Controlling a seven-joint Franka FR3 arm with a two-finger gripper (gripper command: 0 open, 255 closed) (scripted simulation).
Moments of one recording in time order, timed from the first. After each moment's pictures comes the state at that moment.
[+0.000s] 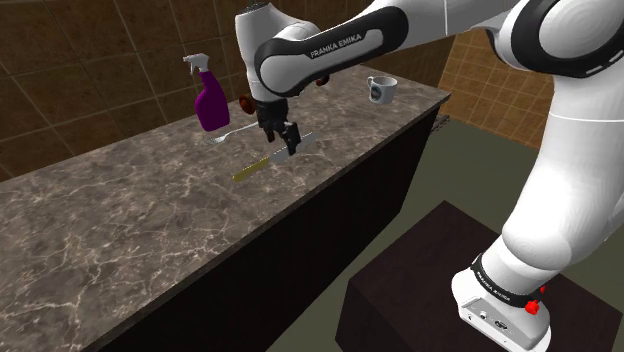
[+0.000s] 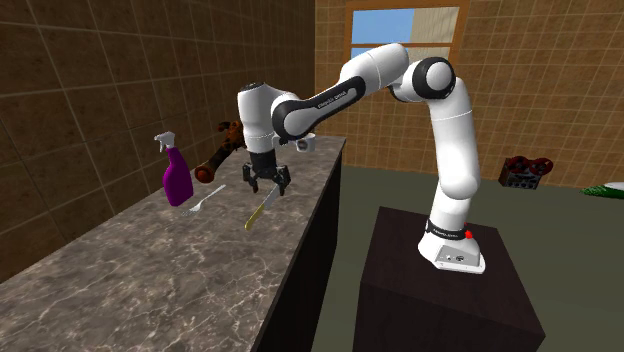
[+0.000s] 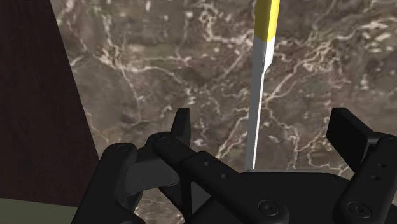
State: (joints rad) arm -0.15 0.35 0.67 -1.69 -0.31 1.89 2.05
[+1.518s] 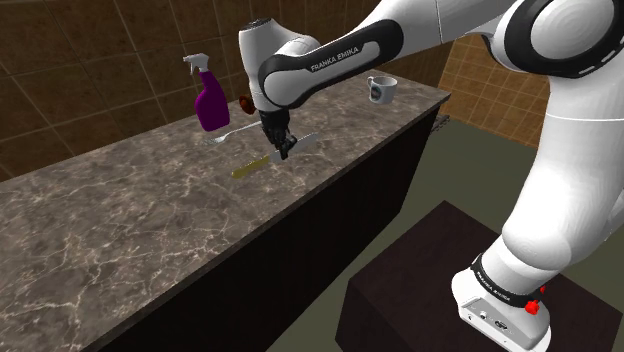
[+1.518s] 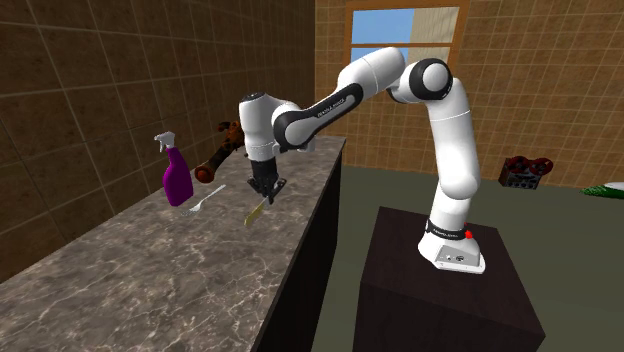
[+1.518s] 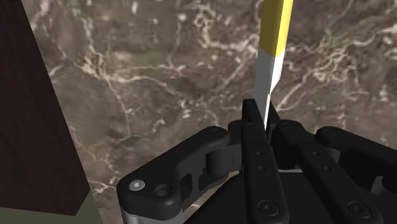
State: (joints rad) arm -0.15 0.37 0.66 -1.73 -0.33 1.94 2.07
